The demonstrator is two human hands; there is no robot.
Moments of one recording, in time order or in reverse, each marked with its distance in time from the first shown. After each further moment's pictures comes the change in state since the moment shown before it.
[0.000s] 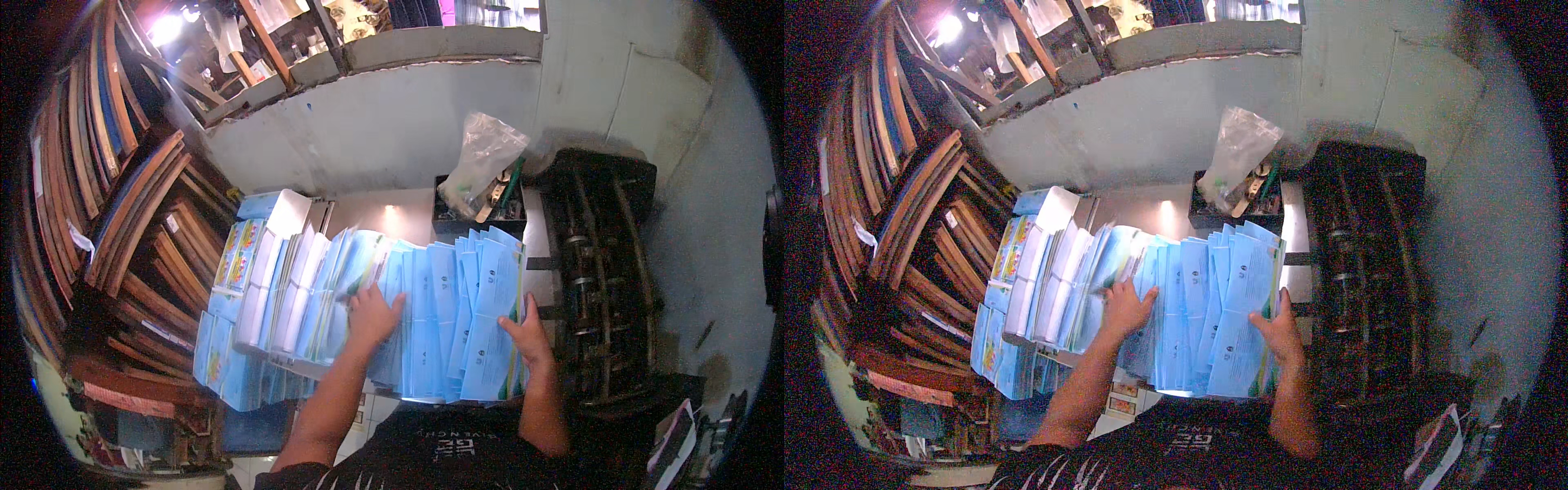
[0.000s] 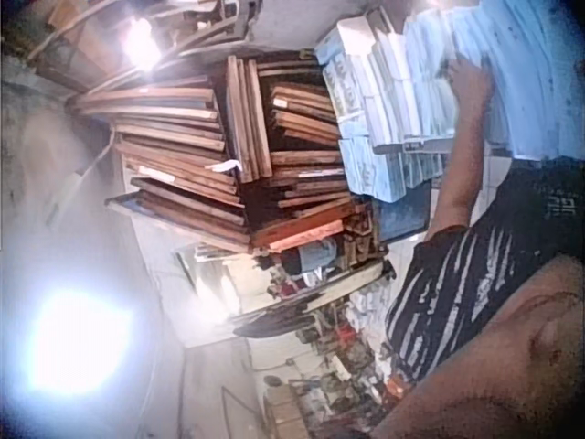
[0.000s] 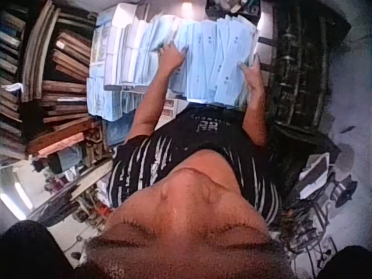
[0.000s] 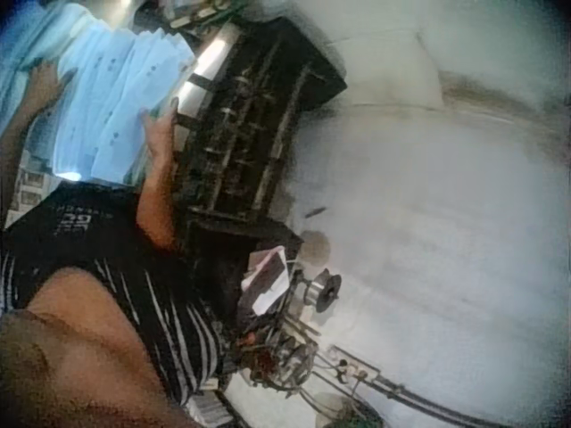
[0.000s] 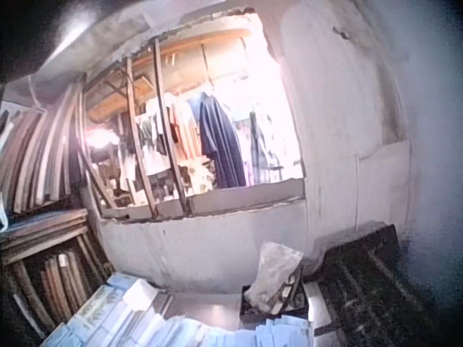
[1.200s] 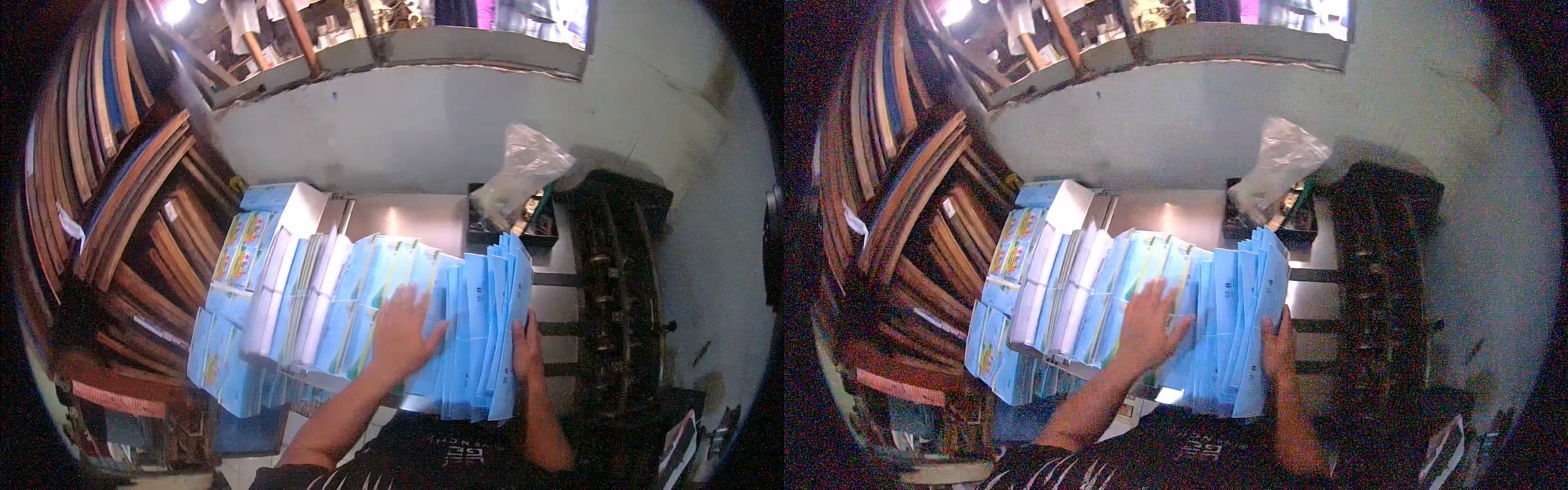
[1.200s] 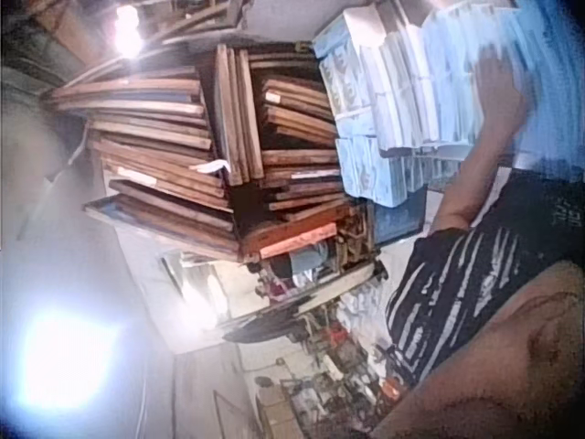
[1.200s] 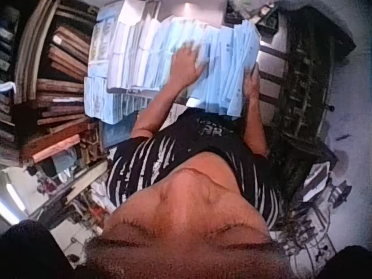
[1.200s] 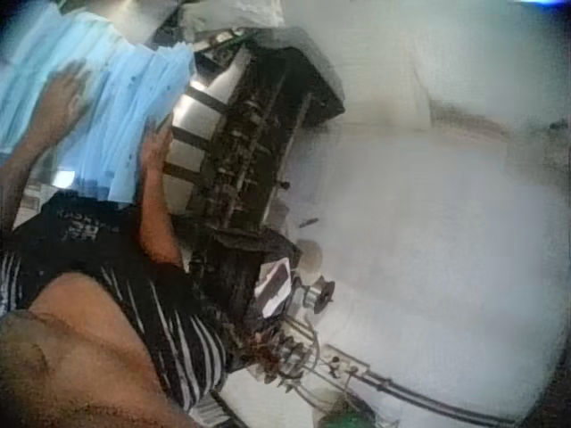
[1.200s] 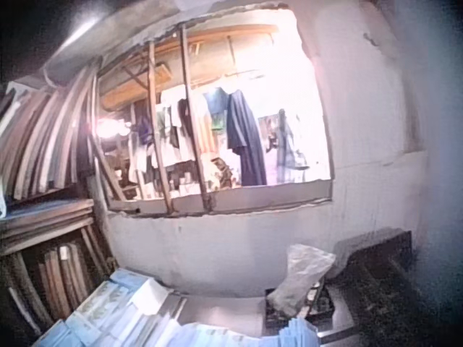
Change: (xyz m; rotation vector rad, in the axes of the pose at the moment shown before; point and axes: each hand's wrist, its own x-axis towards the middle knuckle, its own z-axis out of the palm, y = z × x) left_hand -0.029 -0.009 -0.054 -0.375 -0.147 0.459; right_hand -0.022 -0.025 0.068 -0.279 0.135 -0.044
